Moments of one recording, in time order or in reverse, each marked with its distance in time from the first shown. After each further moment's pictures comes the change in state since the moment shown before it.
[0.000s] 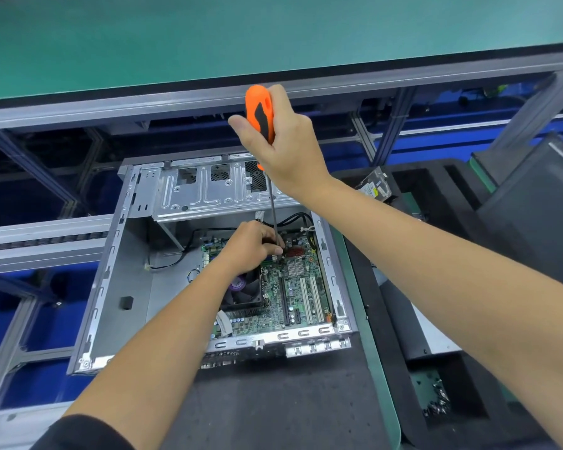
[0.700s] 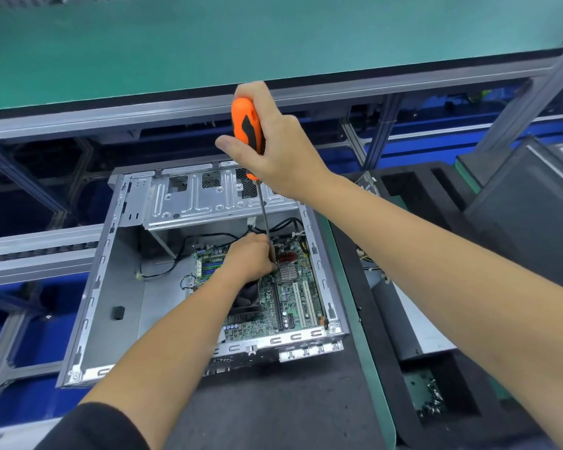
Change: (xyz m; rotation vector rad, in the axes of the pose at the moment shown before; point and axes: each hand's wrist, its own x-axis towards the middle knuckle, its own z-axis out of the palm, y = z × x) left_hand 0.016 -0.001 0.023 0.542 -0.095 -0.060; right_hand 0.003 -0.012 -0.022 -0.074 -0.172 -0.034
